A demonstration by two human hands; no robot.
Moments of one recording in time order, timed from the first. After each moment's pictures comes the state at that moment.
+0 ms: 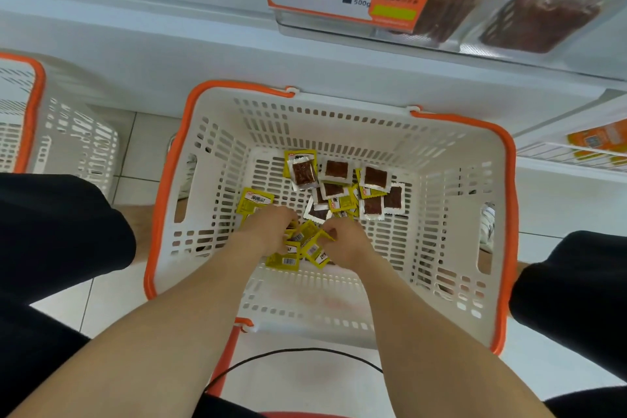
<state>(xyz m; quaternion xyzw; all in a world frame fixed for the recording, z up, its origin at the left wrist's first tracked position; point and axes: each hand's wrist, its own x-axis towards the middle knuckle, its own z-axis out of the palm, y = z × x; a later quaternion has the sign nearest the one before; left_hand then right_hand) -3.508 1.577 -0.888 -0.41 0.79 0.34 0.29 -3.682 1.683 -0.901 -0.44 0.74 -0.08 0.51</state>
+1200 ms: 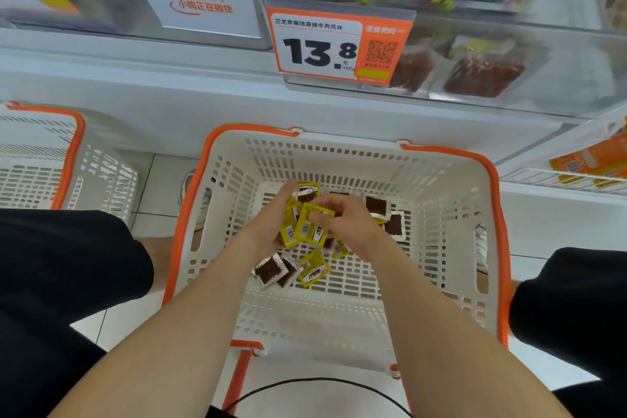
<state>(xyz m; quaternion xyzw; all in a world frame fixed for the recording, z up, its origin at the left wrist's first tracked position) -3.532 1.543 -0.816 -0.57 0.35 0.75 -0.02 -3.701 1.616 -0.827 -0.30 0.65 -0.35 0.61</state>
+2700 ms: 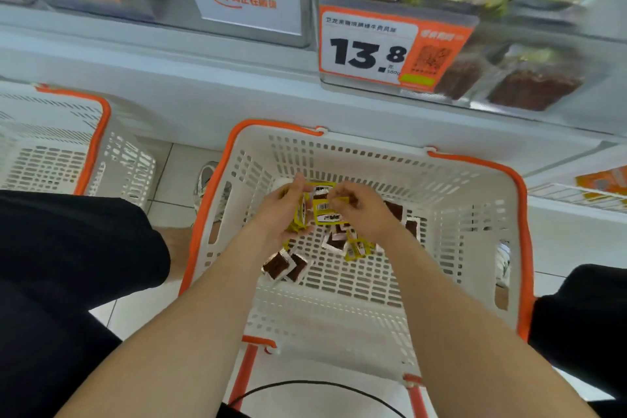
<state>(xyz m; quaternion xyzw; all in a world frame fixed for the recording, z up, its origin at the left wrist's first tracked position) -3.522 1.537 -0.809 -0.59 0.28 0.74 -0.17 -3.711 1.592 -0.831 -0.49 0.67 -0.27 0.49</state>
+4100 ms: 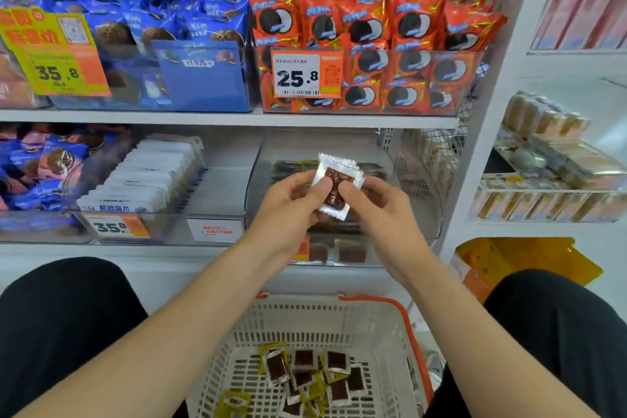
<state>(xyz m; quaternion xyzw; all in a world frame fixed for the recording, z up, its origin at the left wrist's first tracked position) -3.648 1.538 -0.455 -0.30 0.56 0.68 -0.37 -3.783 1.630 -0.454 -0.43 0.61 -0.60 0.28</state>
